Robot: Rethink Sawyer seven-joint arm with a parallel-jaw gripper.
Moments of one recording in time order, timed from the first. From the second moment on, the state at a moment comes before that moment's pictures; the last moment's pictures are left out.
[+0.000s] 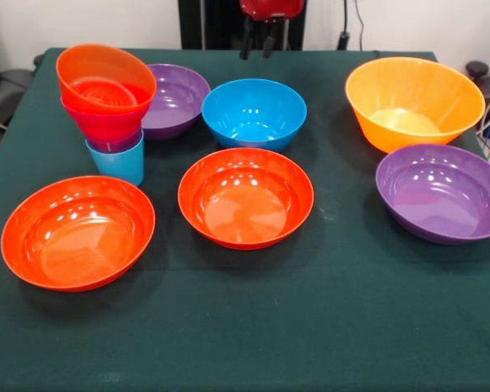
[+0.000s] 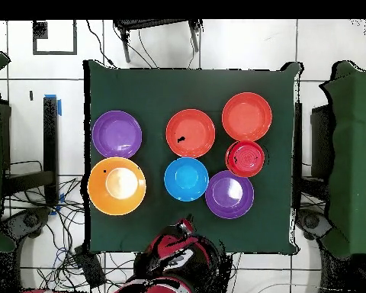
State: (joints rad) arm 0.11 -0.46 -0.37 2.08 -0.46 -0.23 1.48
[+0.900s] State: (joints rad) arm 0.09 -0.48 -0.29 1.96 -0.46 -0.18 1.48
